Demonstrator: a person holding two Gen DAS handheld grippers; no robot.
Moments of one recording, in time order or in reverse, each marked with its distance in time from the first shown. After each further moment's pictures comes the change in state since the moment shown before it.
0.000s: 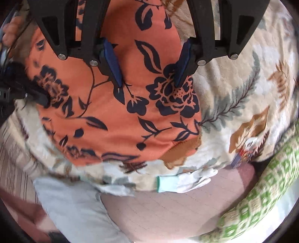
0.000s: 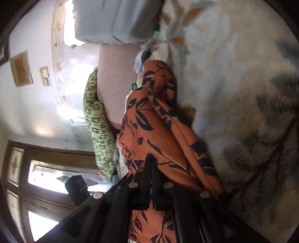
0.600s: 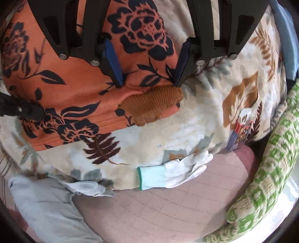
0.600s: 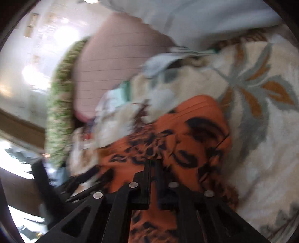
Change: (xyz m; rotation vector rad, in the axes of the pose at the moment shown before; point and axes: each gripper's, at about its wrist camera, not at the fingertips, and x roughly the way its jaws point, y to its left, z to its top) left arm 0.058 0.008 0.069 0.100 0.063 0.203; right arm 0.080 0.081 0.057 -0.300 0.045 -0.471
